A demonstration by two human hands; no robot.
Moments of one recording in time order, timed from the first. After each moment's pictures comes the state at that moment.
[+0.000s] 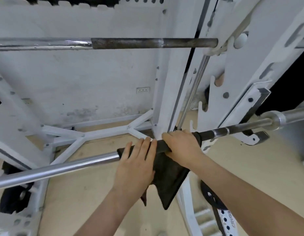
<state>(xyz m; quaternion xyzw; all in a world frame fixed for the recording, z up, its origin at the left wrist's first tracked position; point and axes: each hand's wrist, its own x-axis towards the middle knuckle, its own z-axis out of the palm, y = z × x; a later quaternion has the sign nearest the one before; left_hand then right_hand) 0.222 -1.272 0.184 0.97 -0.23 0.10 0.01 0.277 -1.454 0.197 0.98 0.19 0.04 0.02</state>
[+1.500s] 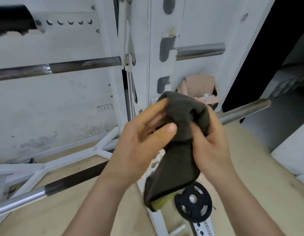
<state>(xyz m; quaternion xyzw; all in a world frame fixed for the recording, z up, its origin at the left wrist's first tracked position) 0.237 -1.554 0.340 0.60 -0.32 -0.07 0.73 0.212 -1.705 0.315 0.73 0.02 0.29 -0.61</state>
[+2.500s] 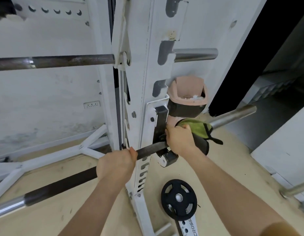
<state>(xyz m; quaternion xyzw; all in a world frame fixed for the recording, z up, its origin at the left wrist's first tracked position) 0.308 -1.539 0.201 0.97 -0.22 0.03 -0.11 0.325 -1.759 0.220 1.00 -0.05 0.07 0.03</state>
